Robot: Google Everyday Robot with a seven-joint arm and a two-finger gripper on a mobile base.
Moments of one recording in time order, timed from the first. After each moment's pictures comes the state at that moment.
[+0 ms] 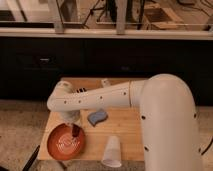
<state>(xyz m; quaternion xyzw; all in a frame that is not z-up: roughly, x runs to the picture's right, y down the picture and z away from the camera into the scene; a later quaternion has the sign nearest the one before) -0.166 0.197 0.765 -0.25 -0.22 -0.66 0.67</state>
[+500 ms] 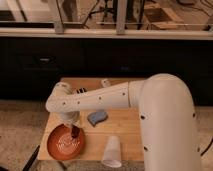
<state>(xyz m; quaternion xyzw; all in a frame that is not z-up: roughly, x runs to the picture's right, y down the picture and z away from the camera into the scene) -0.171 0.201 0.762 -0.25 -0.22 -0.66 0.67</state>
